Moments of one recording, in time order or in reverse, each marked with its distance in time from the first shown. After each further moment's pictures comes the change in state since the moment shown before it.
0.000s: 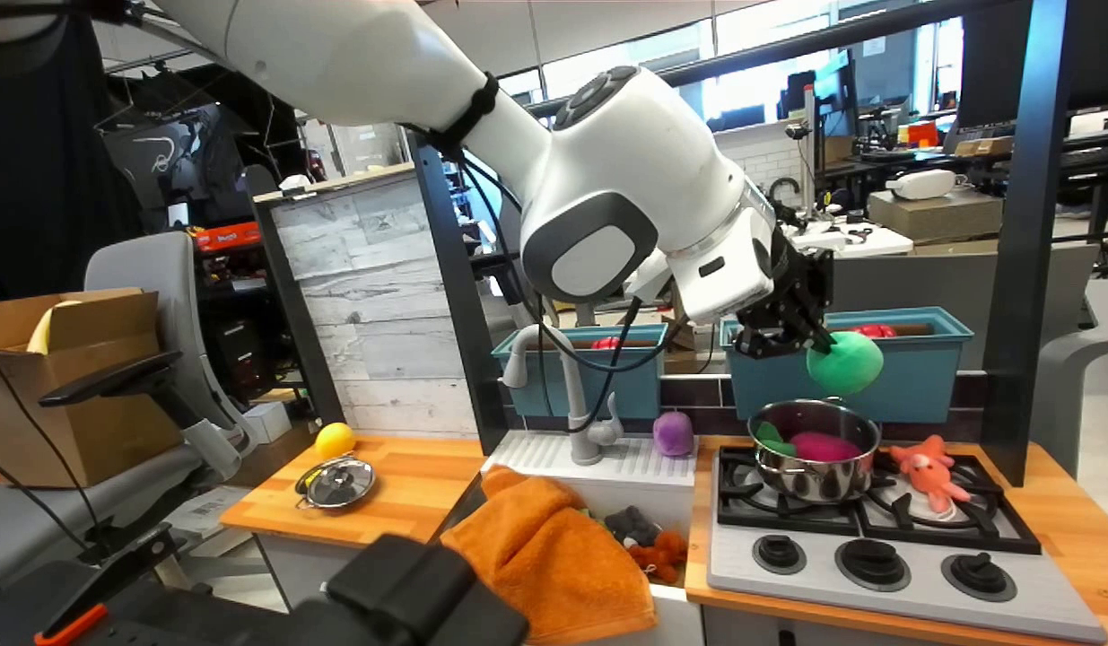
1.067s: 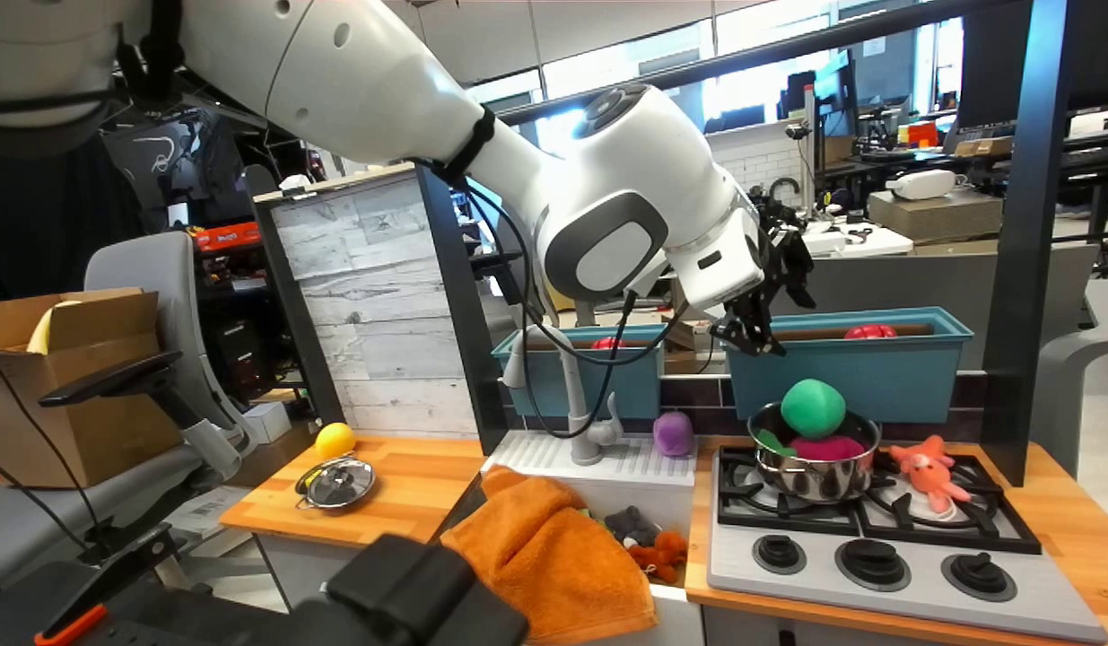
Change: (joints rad) arm 0.019 0.123 -0.054 0.193 -0.080 -0.105 0.094
